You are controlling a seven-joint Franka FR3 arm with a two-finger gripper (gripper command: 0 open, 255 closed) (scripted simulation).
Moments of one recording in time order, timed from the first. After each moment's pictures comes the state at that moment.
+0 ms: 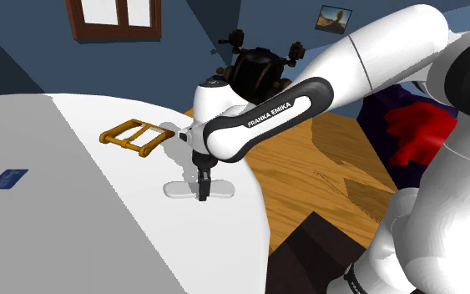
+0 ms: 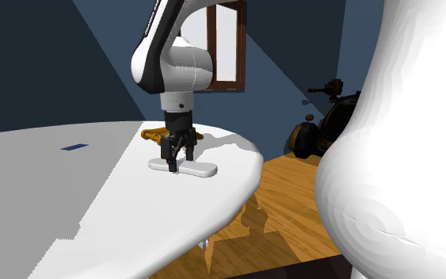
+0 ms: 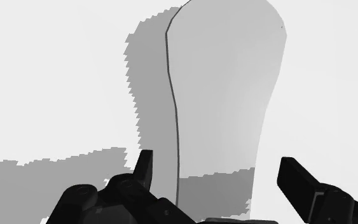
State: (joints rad) arm 0.29 0.08 0.09 -2.25 -0.04 2.33 -0.57
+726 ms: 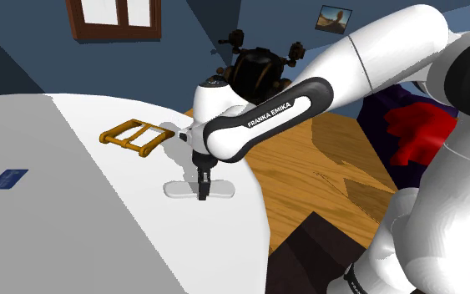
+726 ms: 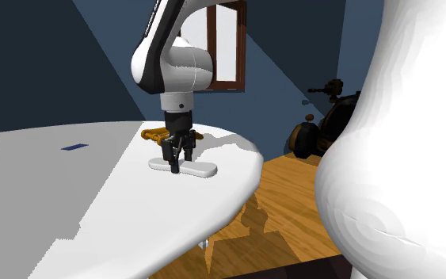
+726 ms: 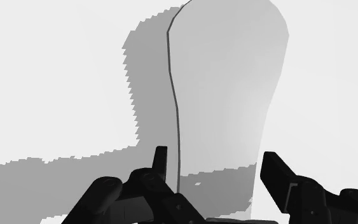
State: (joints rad) arm 0.29 0.08 0.09 -2.25 -0.04 2.33 -0.57
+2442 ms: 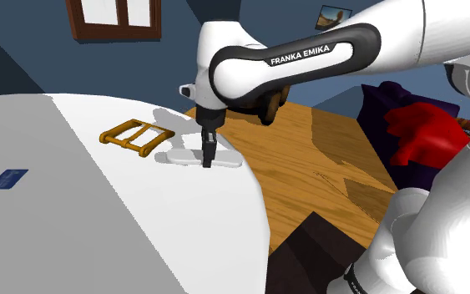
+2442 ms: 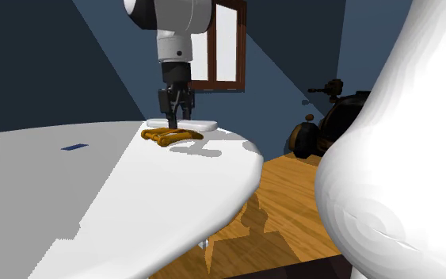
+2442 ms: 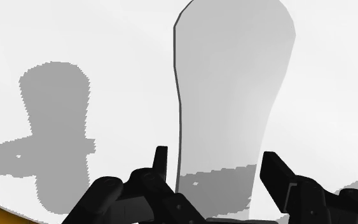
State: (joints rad) arm 0.29 -0.07 0.09 -2.08 -0.02 2.02 -0.59
